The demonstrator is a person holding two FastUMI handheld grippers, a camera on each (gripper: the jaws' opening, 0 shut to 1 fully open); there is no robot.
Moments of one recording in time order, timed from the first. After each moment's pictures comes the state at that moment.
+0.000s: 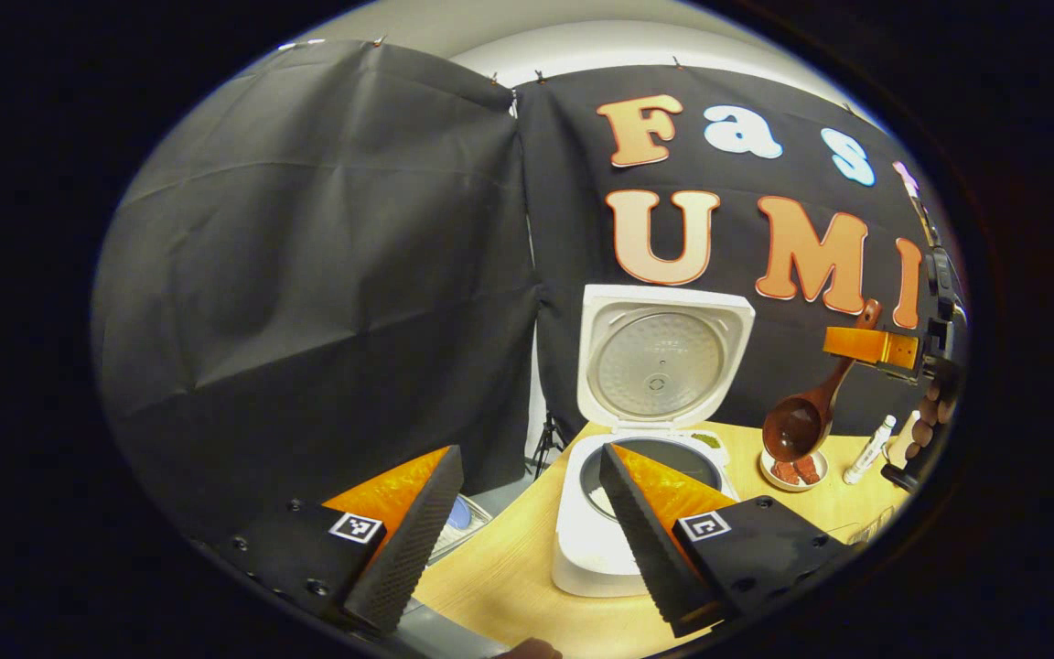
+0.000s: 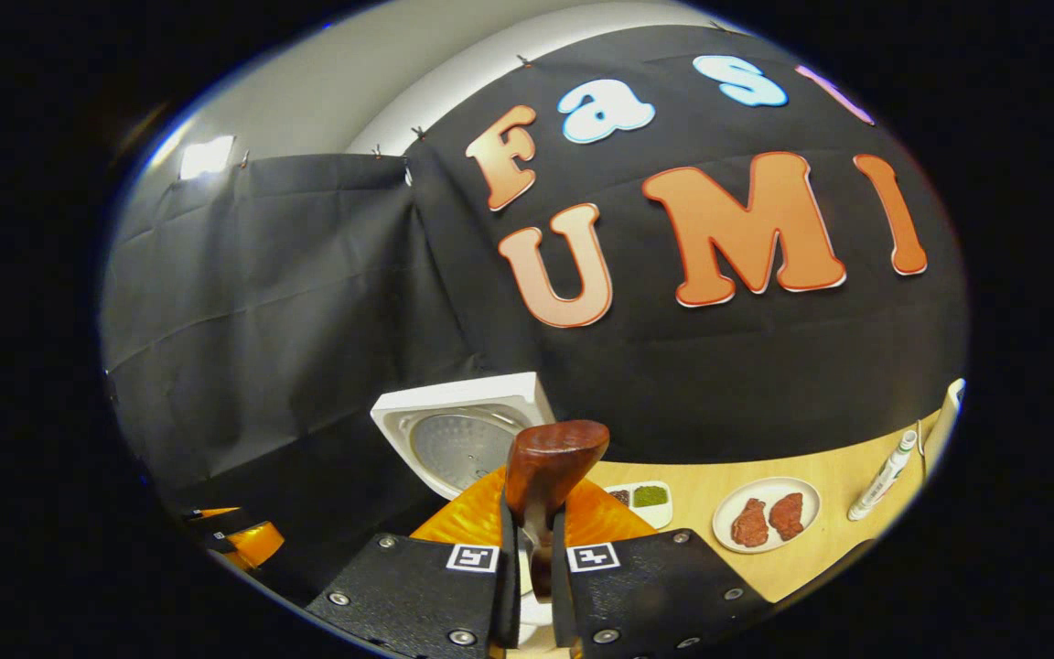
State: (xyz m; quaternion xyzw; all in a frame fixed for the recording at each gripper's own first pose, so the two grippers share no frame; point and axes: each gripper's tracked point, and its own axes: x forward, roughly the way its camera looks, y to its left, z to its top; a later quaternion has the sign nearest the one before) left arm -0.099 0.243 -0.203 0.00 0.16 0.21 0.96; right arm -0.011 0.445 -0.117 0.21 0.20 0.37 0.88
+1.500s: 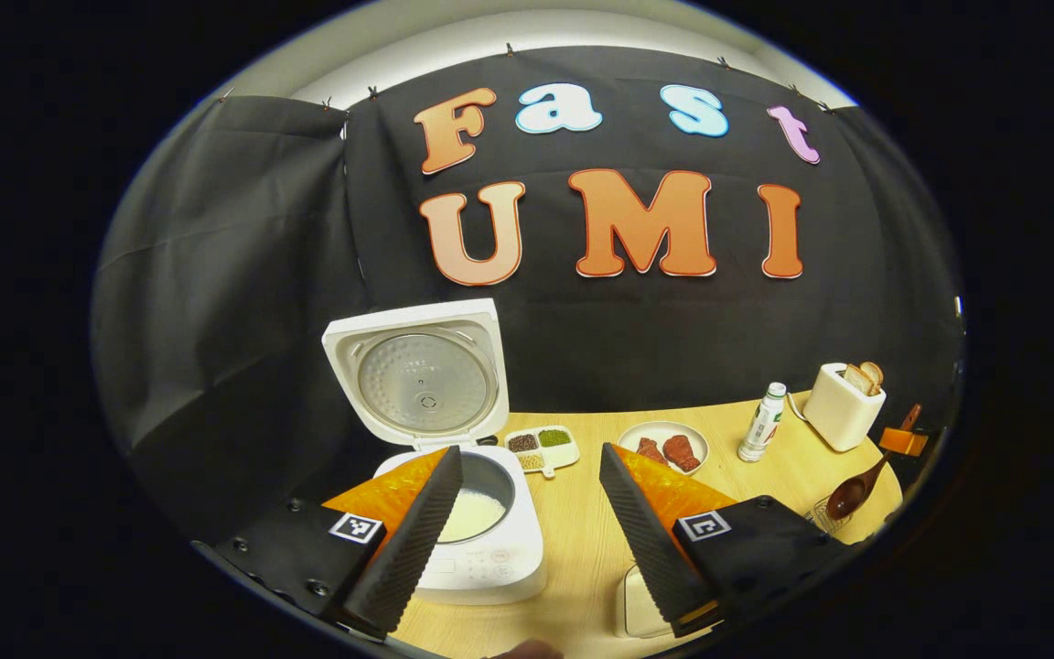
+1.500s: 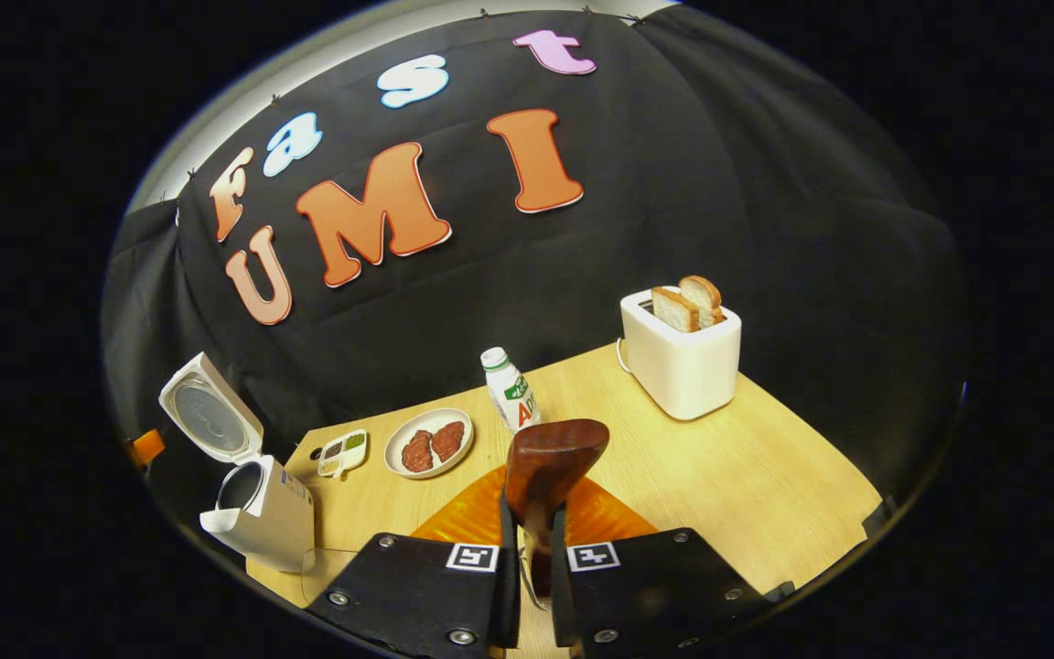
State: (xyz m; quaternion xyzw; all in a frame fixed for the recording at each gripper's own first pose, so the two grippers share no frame) left arm -0.027 0.016 -0.192 0.06 0.18 0.03 0.98; right arm -0.041 0.049 -0.337 0.22 0.33 0.05 0.92
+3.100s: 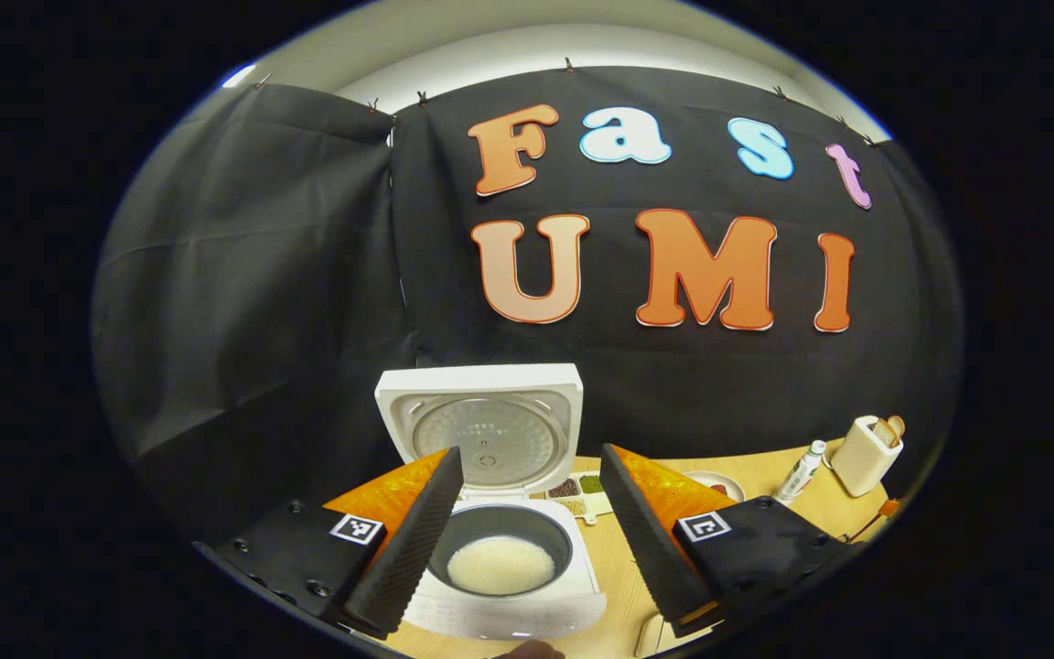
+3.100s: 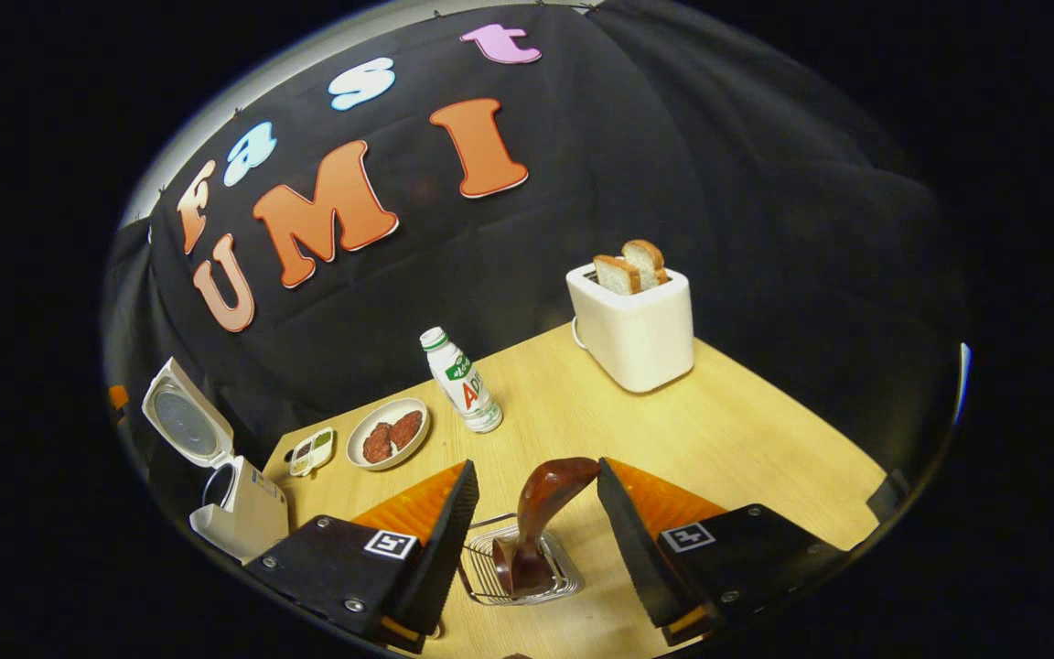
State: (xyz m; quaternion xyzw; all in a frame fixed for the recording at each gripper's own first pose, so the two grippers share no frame) left arm 0.032 0.103 -0.117 0.01 0.14 0.08 0.99; right arm -0.058 0.005 -0.365 0.22 0.33 0.00 0.92
